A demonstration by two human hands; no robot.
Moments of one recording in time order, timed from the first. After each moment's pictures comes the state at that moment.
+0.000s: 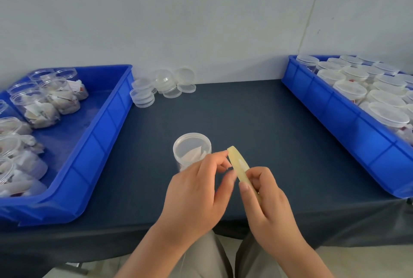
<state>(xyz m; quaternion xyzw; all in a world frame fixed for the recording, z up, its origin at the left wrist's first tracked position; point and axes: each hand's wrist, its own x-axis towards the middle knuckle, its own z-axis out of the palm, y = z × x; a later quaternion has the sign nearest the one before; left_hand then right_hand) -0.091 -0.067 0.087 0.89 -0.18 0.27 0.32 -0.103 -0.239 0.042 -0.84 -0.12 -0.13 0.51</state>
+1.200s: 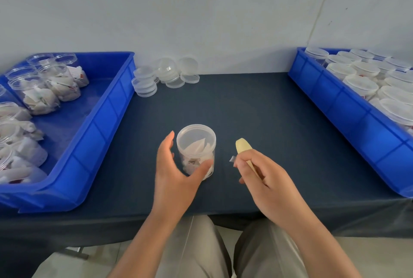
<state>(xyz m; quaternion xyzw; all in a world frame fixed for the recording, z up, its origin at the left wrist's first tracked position) -0.059 -0.029 0.025 0.81 0.06 0.18 0.56 -0.073 -0.245 0.064 -0.88 -0.10 -0.02 0.46</state>
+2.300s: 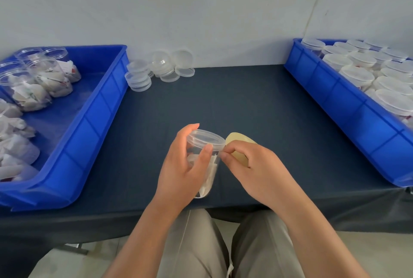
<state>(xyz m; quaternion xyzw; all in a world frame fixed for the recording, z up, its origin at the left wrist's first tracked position) -0.054 -0.042 0.037 0.84 -0.04 0.14 0.52 -0.058 -0.236 0.083 -0.93 -0.12 0.00 0.35</state>
